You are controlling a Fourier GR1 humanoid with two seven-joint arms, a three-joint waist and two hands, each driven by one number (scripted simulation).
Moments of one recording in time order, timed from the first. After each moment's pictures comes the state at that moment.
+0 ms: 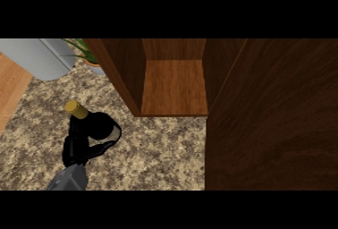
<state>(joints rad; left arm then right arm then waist) -0.35 0.12 0.32 -0.46 0.30 -0.13 -0.78 0.08 -0.06 -0.04 -2.37 -0.25 0.28 0.40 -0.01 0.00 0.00</state>
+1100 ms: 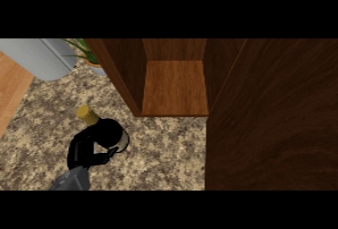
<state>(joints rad) -0.41 0.14 0.28 -0.27 0.26 -0.22 -0.93 0.05 -0.07 -0.07 -2.34 -0.26 0.29 0.40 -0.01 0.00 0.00</state>
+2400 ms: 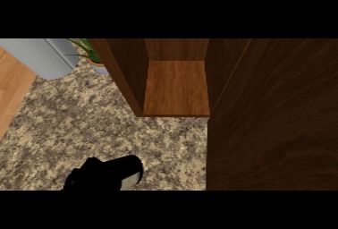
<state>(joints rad) 0.24 0.03 -0.04 -1.28 0.30 -0.32 -0.67 0.08 -0.07 -0.09 -2.33 -0.27 0.30 0.37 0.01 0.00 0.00</state>
